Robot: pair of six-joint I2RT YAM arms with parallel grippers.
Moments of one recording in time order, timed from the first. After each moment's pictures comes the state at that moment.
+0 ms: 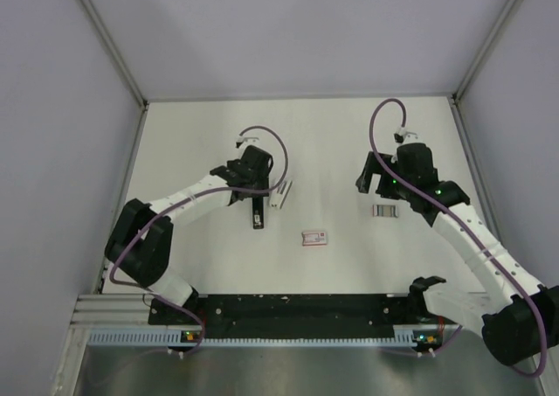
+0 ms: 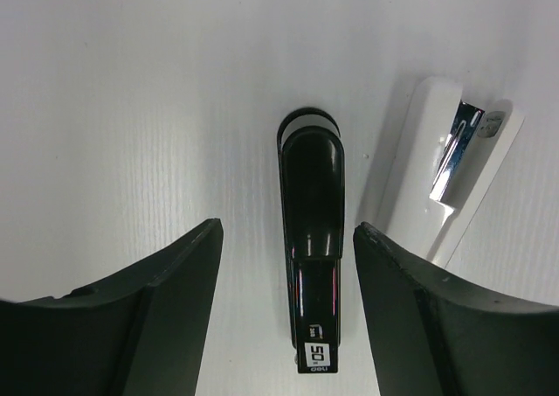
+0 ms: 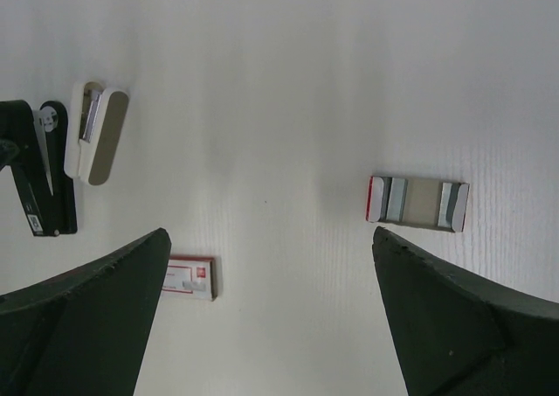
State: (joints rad) left arm -0.59 1.56 1.03 -0.40 -0.39 -0.50; right arm 0.35 1.04 0.90 -0.56 0.05 0.45
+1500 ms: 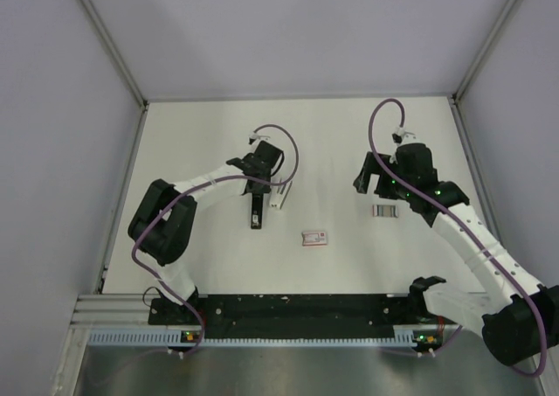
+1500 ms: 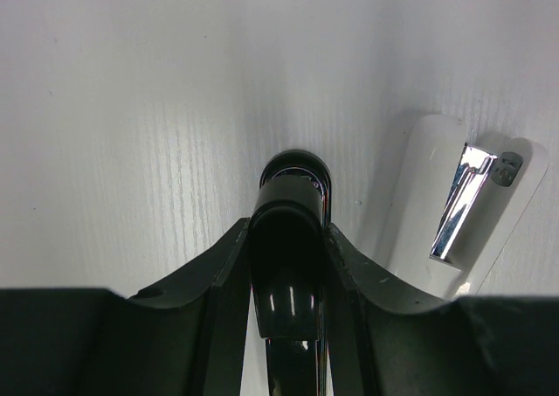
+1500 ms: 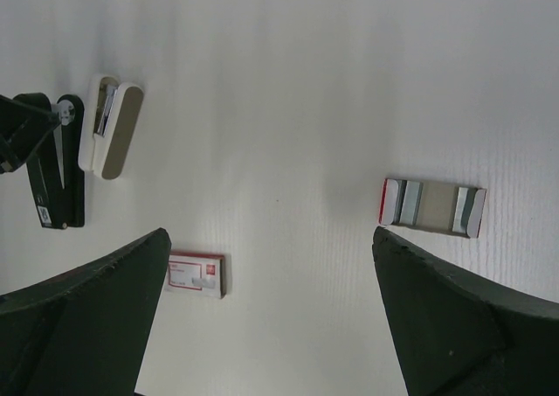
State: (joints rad) left arm -0.59 1.77 1.17 -0.40 -0.41 -0.43; right arm 0.35 1.04 0.90 -0.54 0.01 0.45
